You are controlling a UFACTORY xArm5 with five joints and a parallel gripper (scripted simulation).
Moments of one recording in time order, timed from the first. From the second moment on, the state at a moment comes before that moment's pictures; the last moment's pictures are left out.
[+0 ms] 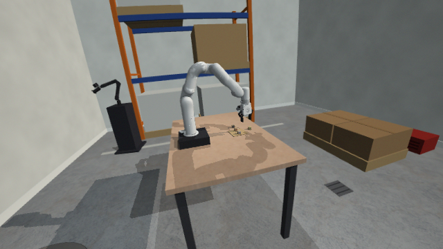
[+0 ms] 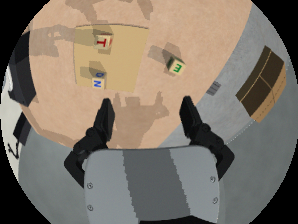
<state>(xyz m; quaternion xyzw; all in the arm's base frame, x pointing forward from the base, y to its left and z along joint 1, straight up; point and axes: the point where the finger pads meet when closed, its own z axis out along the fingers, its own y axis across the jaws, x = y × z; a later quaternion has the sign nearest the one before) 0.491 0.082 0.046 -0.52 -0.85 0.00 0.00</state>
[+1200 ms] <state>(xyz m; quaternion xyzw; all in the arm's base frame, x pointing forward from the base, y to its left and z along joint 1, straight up) 0.524 0.112 0.039 -0.07 -1.00 0.00 0.00</state>
